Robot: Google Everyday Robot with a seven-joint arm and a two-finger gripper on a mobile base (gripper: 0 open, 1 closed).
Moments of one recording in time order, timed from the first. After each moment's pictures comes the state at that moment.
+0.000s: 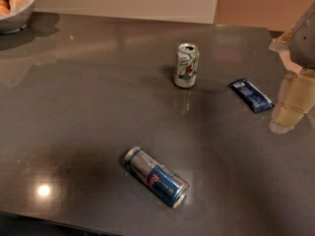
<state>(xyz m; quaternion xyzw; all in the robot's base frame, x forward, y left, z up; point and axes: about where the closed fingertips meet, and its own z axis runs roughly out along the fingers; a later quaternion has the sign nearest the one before) 0.438 -0.217 0.976 -0.60 0.78 -0.03 0.16</state>
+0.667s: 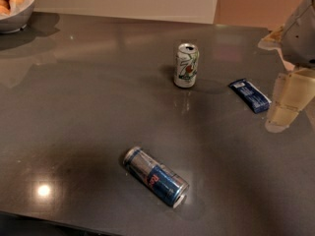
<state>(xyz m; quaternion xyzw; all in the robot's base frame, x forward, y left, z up) 0.440 -0.201 0.979 -0.64 0.75 -0.03 0.16</state>
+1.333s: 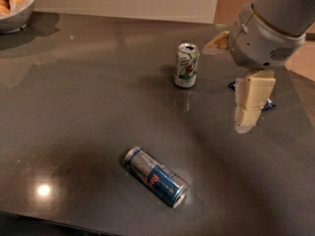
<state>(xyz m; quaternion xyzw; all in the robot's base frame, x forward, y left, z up) 0.448 -0.129 0.964 -0.76 0.62 0.01 0.16</state>
